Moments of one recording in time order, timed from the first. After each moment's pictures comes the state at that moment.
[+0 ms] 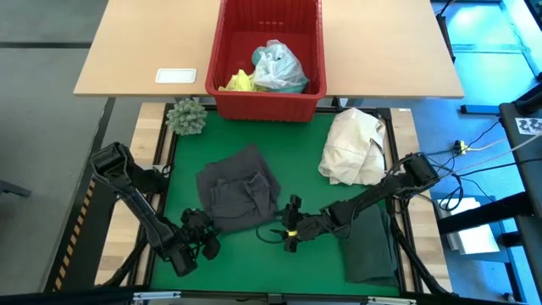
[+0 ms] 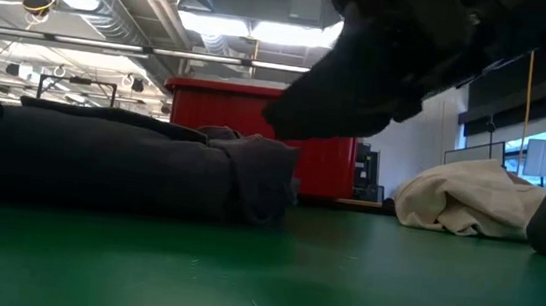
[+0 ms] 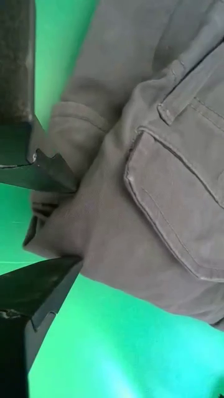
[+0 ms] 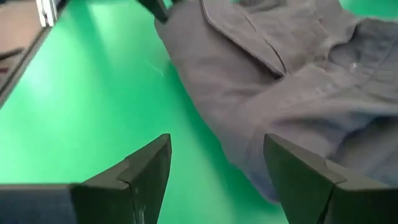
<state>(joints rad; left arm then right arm) -0.93 1.64 0.87 -0.70 -0.77 -1.80 0.45 1.88 0.96 0.34 0.45 0.34</state>
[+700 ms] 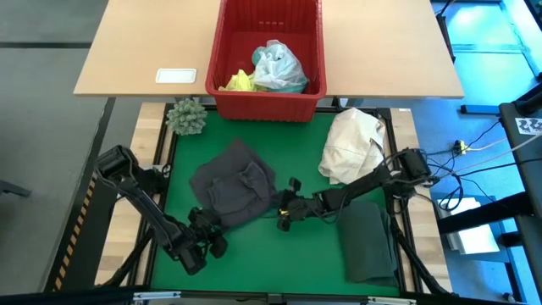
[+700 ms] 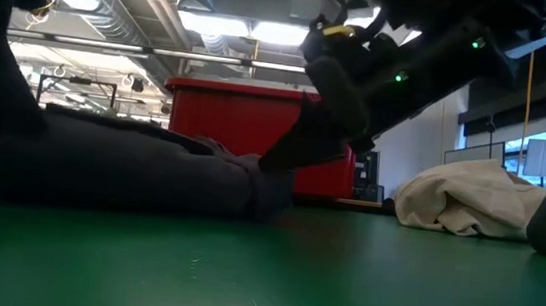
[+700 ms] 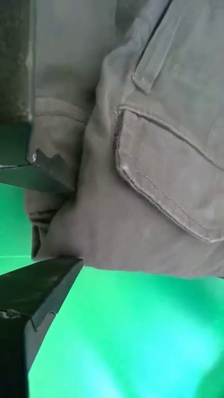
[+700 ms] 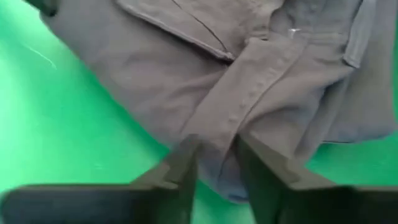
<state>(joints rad) -0.86 1.70 0.87 -0.60 -0.82 -1.72 0.30 1.90 0.96 0.26 0.45 0.31</state>
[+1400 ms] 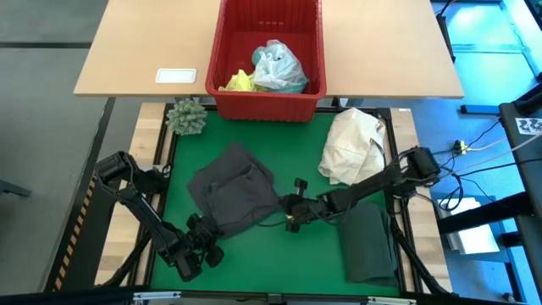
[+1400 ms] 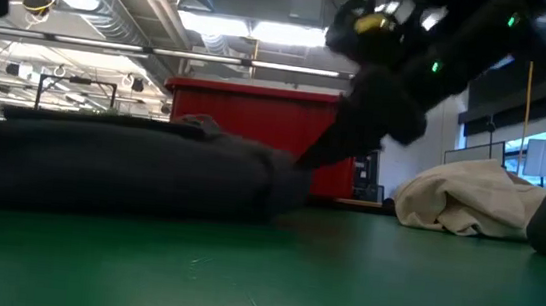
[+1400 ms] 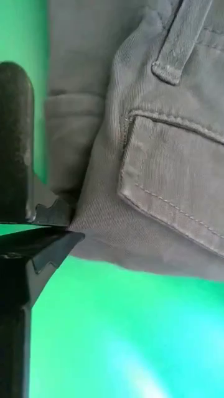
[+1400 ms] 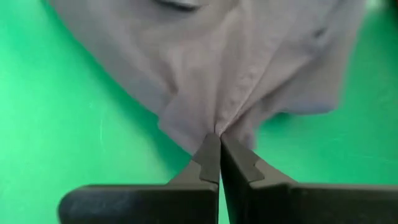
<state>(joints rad) -0.94 1.75 0.88 -0.56 -0.73 -1.70 0.34 1.80 0.96 0.02 0.51 0.23</state>
